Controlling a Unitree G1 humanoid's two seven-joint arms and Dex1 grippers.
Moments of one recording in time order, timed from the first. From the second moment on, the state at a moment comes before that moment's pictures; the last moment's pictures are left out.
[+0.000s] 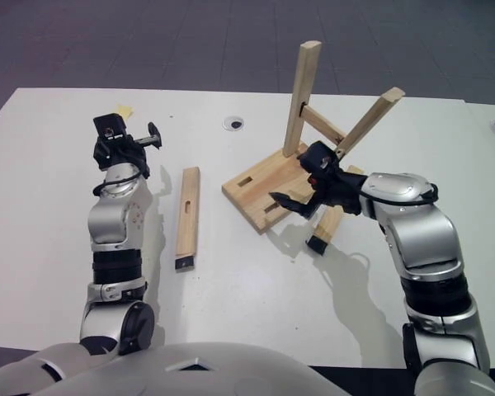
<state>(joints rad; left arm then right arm) -0.42 -0.06 0.16 -0.04 0.00 0.55 0.29 -0.30 -0.67 0.02 -0.42 0.23 0.89 0.81</state>
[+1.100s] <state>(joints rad) -0.46 -0.04 0.13 0.03 0.01 0.55 0.24 -0.56 -0.20 0.08 0.46 -0.01 0.37 0.15</state>
